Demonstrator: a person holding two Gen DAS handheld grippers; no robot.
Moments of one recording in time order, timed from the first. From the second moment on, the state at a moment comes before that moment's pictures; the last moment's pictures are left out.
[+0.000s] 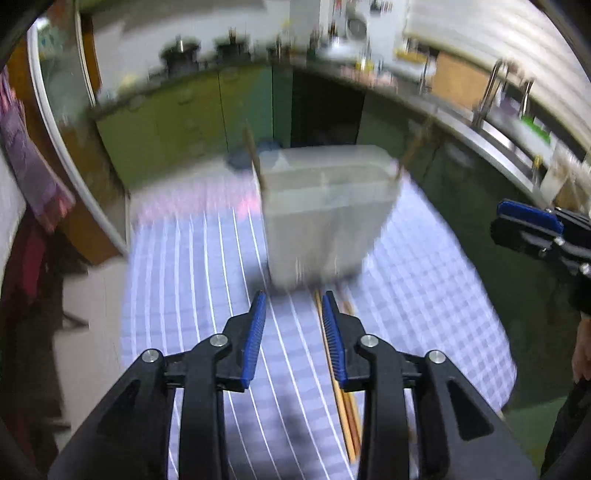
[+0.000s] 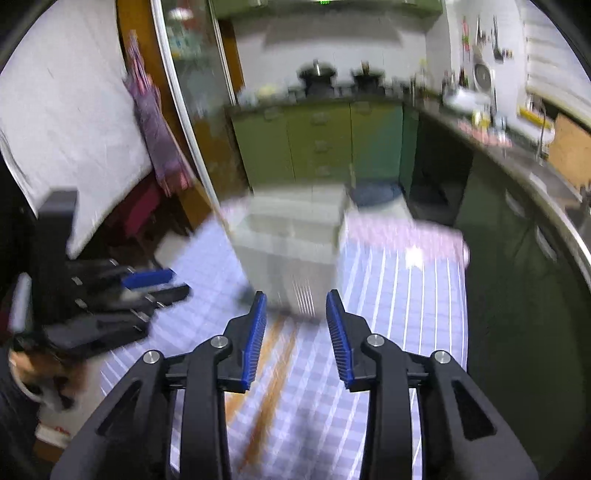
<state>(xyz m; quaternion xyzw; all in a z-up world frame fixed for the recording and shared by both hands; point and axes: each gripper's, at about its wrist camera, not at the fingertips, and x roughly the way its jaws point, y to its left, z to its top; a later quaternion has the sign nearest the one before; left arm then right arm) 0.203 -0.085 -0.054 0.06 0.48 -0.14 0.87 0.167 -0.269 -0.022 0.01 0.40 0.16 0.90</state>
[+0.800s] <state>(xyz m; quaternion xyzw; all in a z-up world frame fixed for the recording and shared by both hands) 0.231 -0.121 -0.175 0.04 0.63 -0.14 0.76 0.179 -0.281 -0.145 -0.02 0.53 0.12 0.84</state>
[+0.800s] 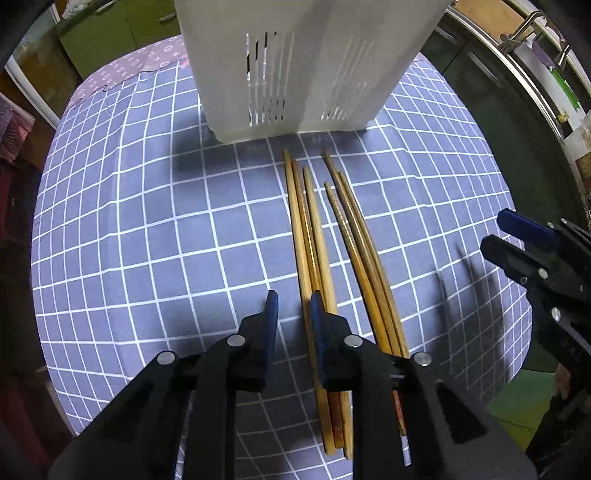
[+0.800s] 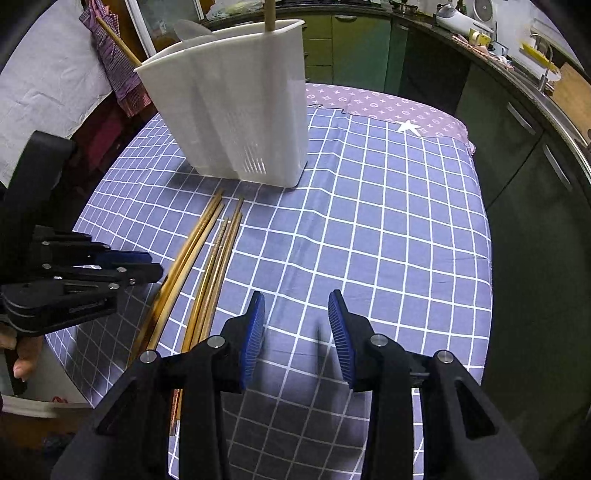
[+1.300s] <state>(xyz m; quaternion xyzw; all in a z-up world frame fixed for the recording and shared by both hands) 0.247 -0.136 -0.188 0.06 0.65 -0.14 0.75 0.182 -0.284 -0.153 0.00 0.54 0.13 0.83</state>
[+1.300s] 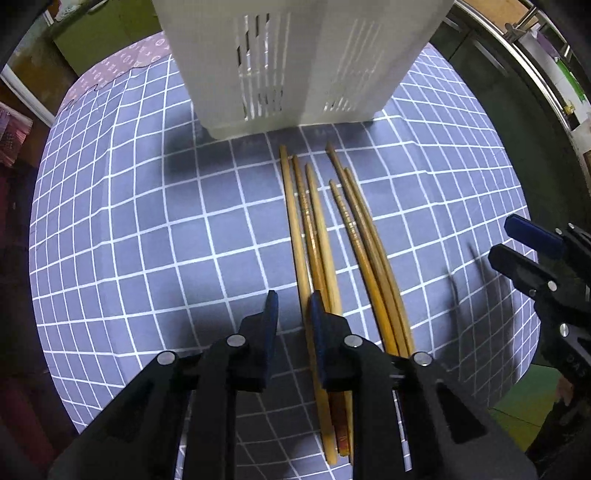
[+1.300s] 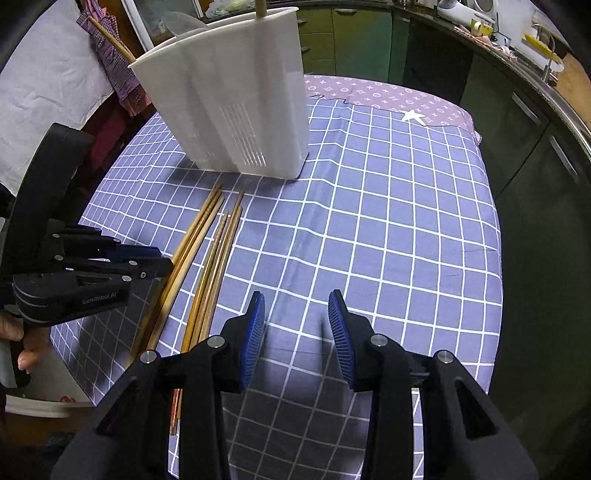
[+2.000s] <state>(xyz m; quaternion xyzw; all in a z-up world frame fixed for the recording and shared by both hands) 0.260 -0.142 -0.192 0.06 0.66 -0.13 0.74 0.182 -0.285 -0.153 0.00 0.55 0.13 0.83</state>
